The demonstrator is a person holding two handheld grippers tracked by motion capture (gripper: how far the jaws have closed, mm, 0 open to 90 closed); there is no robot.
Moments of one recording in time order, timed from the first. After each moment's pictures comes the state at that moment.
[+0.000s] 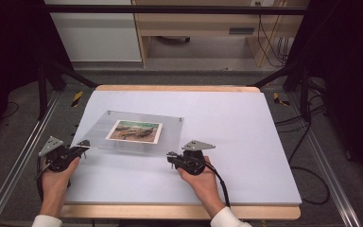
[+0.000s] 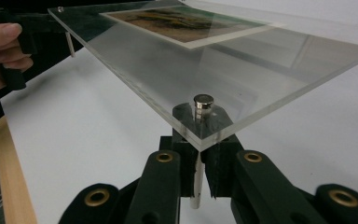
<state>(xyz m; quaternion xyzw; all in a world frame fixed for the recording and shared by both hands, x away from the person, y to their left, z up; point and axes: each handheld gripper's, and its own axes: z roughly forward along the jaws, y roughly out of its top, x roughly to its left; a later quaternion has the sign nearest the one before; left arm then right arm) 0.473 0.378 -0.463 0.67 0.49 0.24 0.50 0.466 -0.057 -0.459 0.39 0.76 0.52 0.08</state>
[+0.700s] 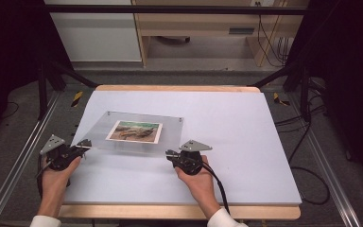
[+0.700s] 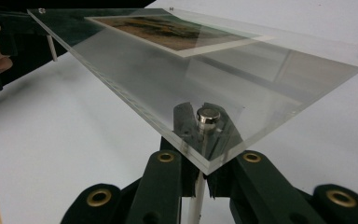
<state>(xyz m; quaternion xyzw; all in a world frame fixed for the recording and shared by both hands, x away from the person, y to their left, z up) 0.480 0.376 -0.463 0.68 0.48 0.24 0.49 0.468 -0.049 -0.461 0.39 0.75 0.51 0.12</state>
